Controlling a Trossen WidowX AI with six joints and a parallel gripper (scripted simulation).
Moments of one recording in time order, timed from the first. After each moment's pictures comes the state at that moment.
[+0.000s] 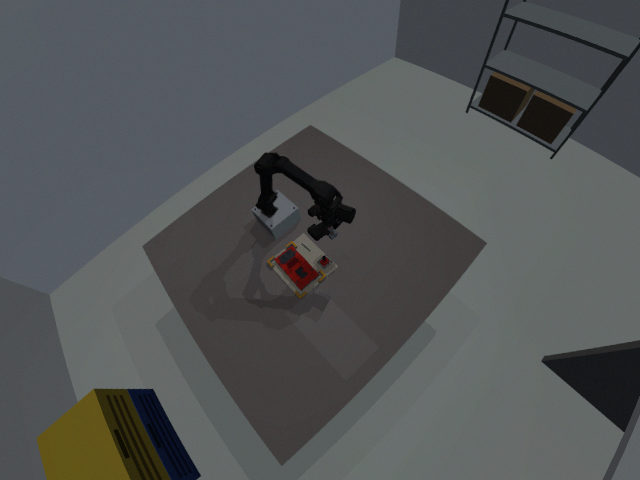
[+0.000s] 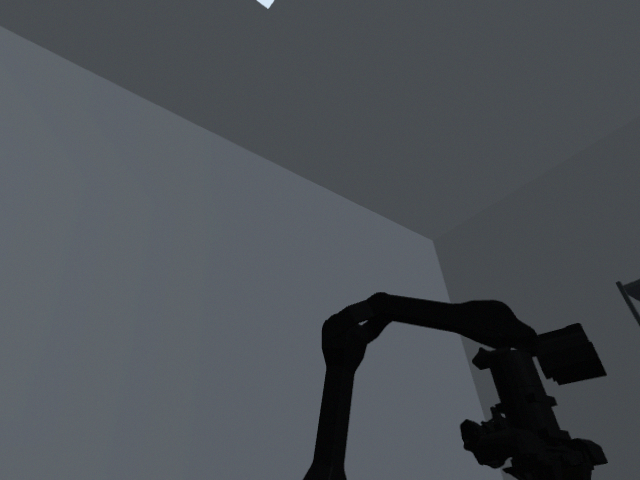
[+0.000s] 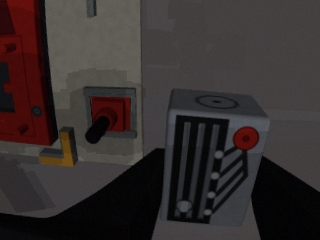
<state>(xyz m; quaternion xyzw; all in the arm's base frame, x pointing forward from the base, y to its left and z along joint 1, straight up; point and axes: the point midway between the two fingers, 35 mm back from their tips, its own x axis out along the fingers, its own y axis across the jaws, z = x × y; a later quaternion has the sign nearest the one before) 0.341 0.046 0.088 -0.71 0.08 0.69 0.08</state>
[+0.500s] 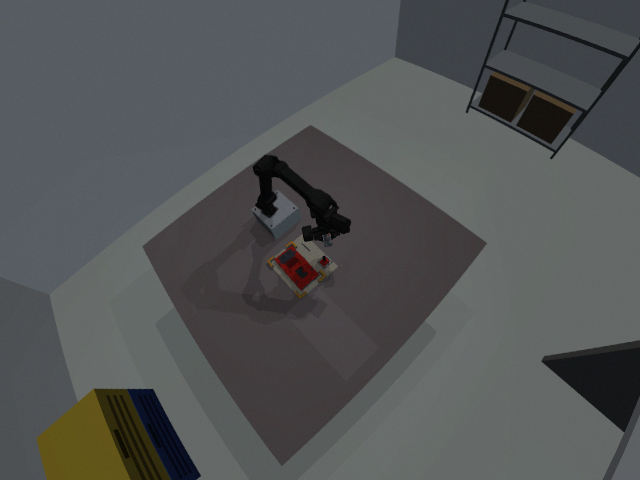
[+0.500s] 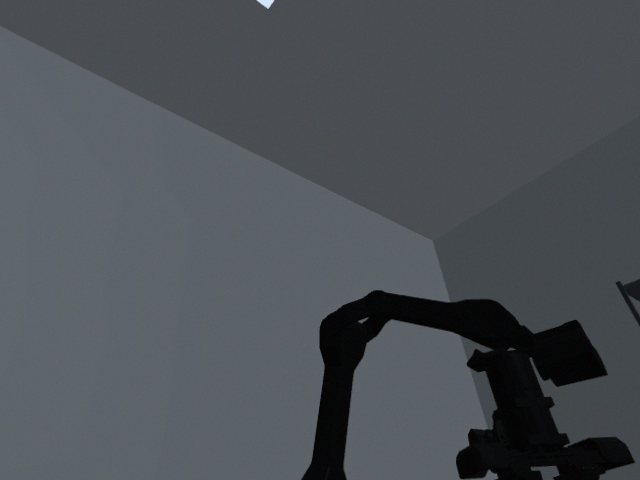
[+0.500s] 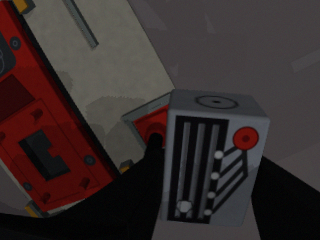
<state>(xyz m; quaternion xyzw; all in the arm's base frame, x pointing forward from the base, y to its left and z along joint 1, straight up) 0.347 0.012 0.078 -0.67 0.25 0.64 0.26</state>
